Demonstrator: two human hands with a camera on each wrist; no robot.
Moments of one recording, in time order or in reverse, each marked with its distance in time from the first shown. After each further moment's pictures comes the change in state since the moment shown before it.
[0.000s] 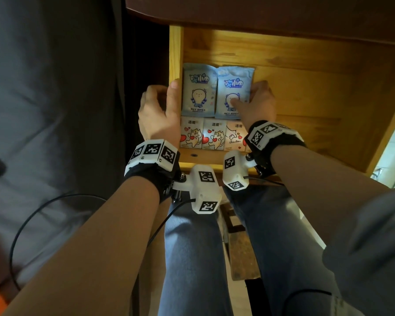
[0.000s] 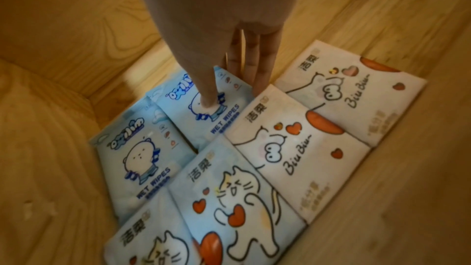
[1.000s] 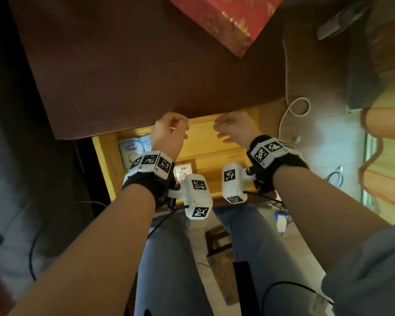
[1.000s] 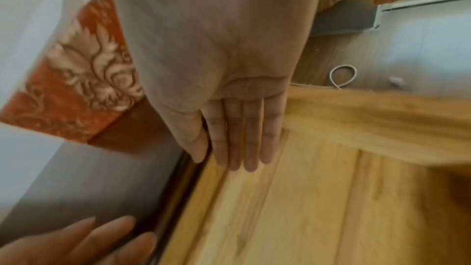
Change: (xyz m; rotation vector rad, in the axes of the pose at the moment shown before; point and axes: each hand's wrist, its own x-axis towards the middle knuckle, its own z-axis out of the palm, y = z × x) left_hand -0.060 0.228 0.098 -0.022 -0.440 0.018; right_hand 0.025 0.057 -0.235 0.485 -0.414 0.032
